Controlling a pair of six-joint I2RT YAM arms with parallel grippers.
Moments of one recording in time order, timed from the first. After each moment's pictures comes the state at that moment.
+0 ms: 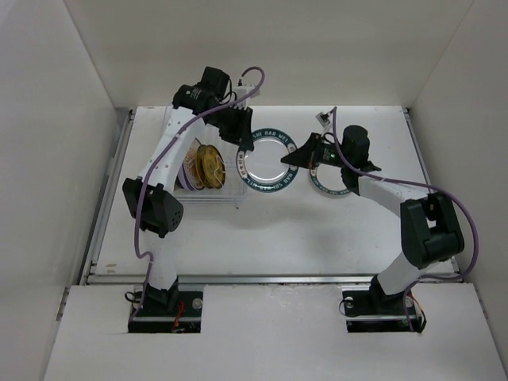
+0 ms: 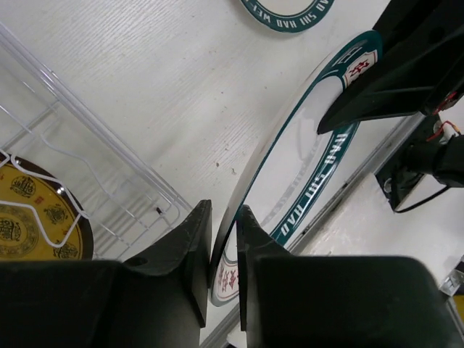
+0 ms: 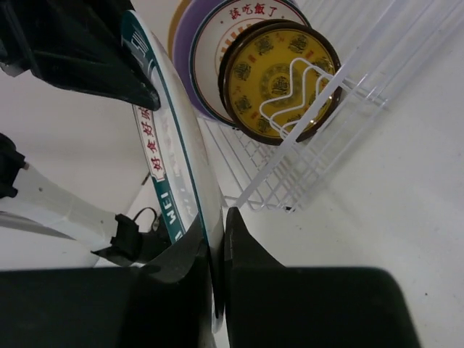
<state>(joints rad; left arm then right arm) -0.40 2.00 2.23 -1.24 0.55 0.01 0.28 1.63 0.98 0.49 -0.87 0.73</state>
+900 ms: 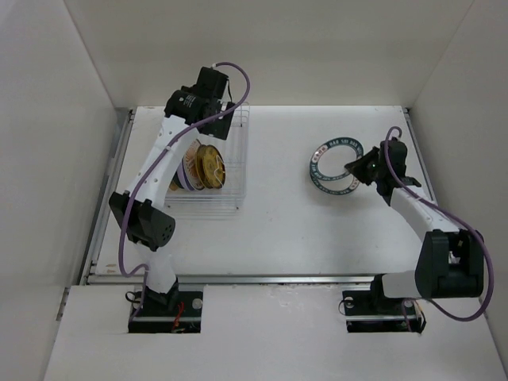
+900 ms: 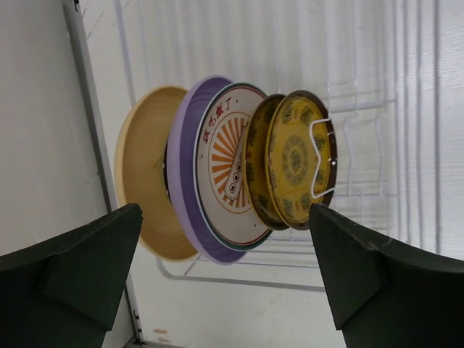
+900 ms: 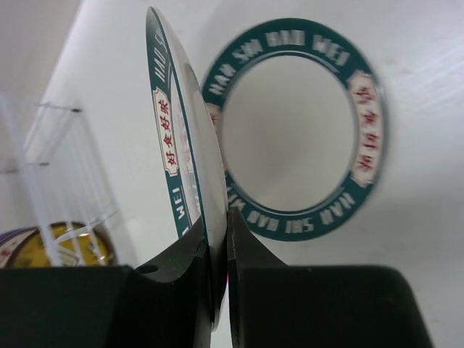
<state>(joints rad) -0.43 1.84 2.13 -1.17 -0.42 -0.01 0.01 1.35 0.85 -0.06 -0.14 0.86</state>
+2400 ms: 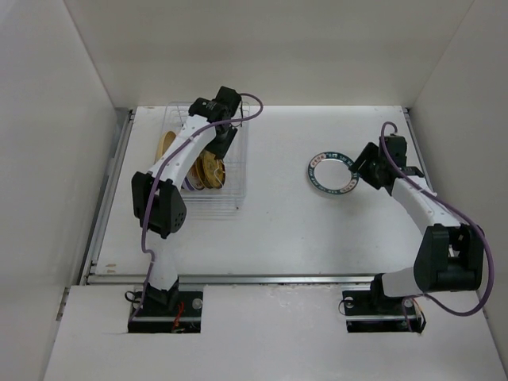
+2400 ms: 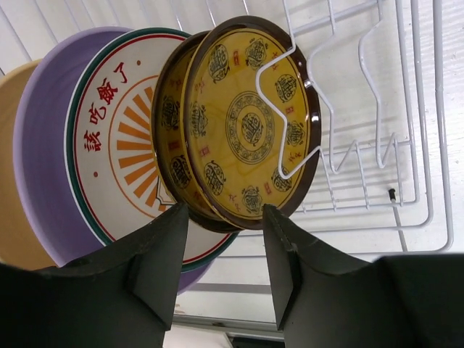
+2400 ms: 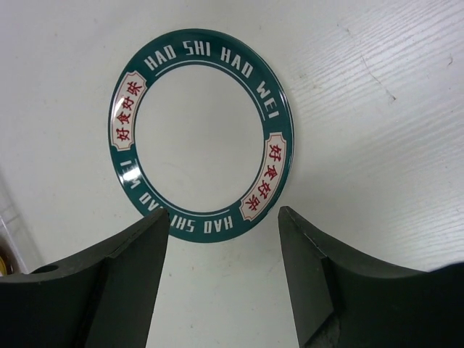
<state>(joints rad) -0.43 2.00 2.03 -1.23 -0.33 0.06 0.00 1.42 0.97 -0.33 0.03 0.63</state>
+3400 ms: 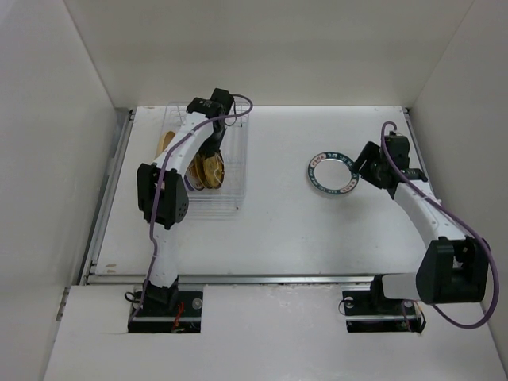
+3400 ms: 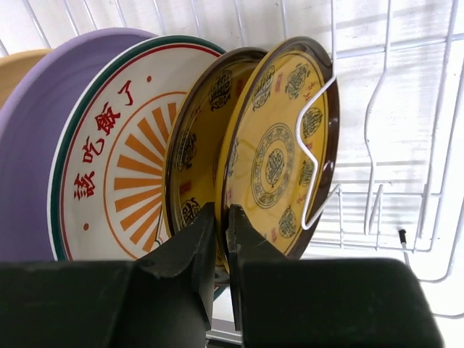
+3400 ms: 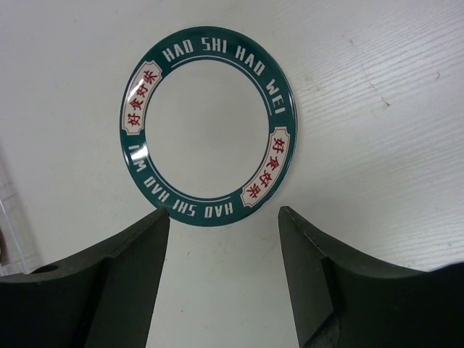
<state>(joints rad) -0.36 2.11 2.06 -1.22 -0.33 -0.02 0.02 1.33 0.97 -0.37 0.03 0.55</state>
